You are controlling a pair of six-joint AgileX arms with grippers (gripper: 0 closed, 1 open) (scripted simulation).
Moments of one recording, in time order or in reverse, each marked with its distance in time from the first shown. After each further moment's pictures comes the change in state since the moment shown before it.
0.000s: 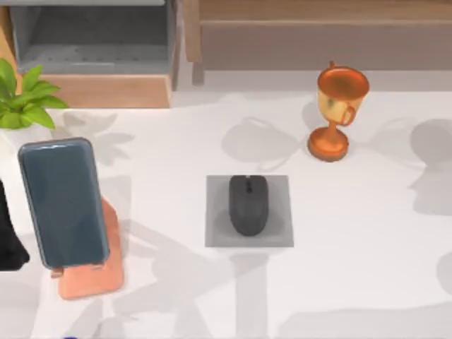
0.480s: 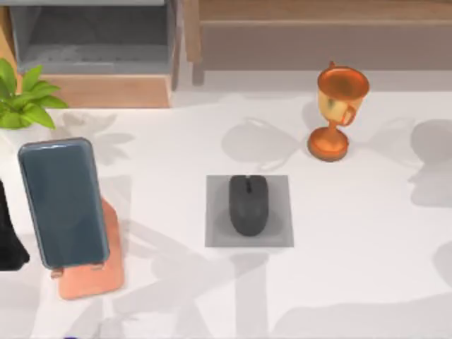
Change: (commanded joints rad) left arm 0.000 0.000 0.000 0.000 0.000 0.000; right arm 0.012 0.011 0.047 -0.036 0.013 0.000
